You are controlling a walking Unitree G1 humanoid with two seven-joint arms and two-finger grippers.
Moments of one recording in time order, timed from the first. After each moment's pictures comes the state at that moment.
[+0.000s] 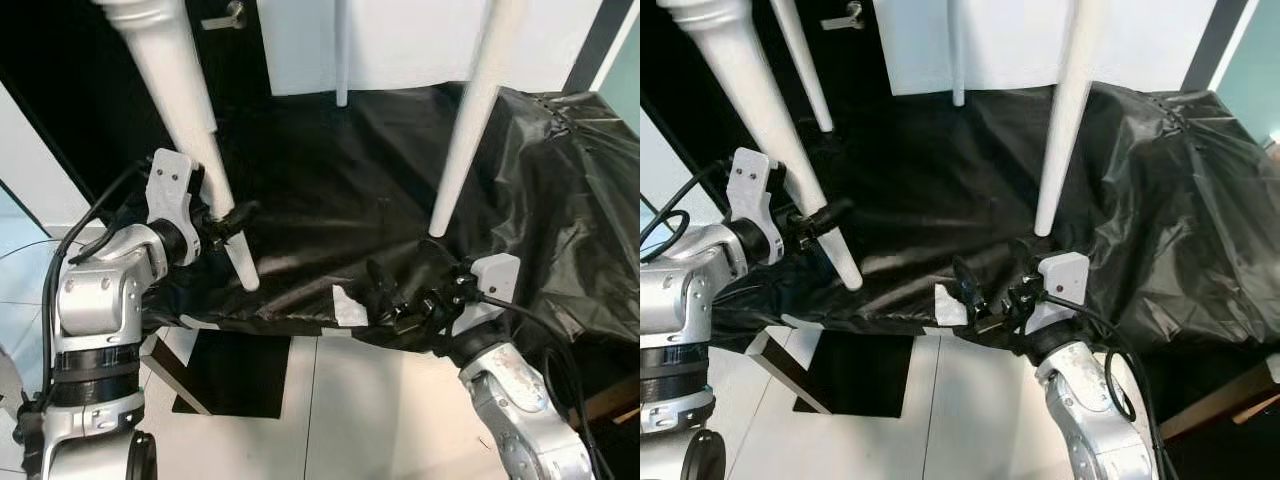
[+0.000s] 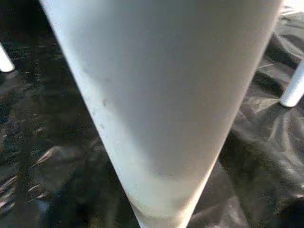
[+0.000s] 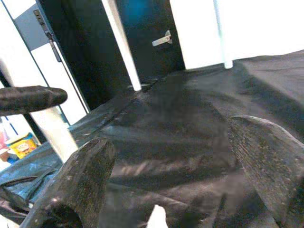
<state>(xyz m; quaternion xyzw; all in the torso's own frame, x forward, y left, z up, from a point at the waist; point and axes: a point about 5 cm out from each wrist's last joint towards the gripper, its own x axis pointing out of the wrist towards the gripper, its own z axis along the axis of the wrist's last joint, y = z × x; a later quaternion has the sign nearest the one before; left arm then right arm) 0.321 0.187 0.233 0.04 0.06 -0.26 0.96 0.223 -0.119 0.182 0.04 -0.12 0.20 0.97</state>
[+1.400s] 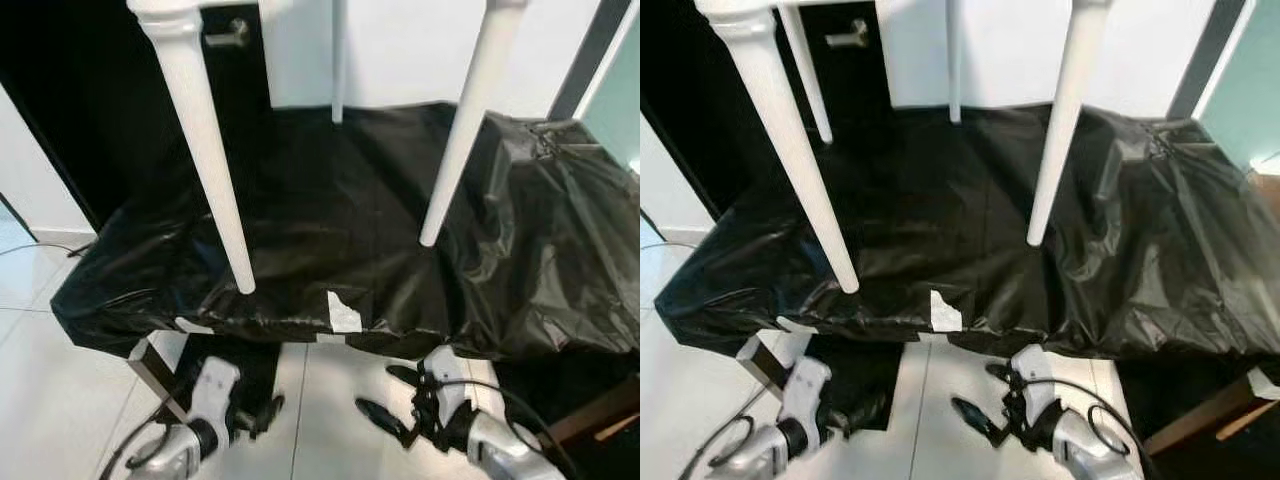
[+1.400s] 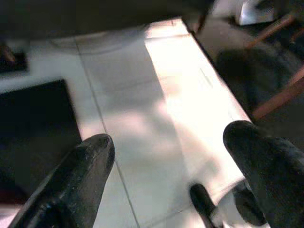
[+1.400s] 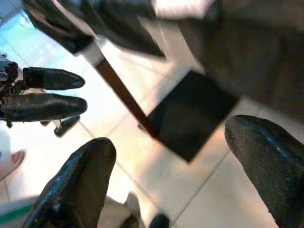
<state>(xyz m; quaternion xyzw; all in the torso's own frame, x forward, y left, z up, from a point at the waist) 0.212 0.177 0.006 0.00 0.26 -0.28 0.92 0.208 -0.138 0.029 0.00 0.17 0.38 0.91</state>
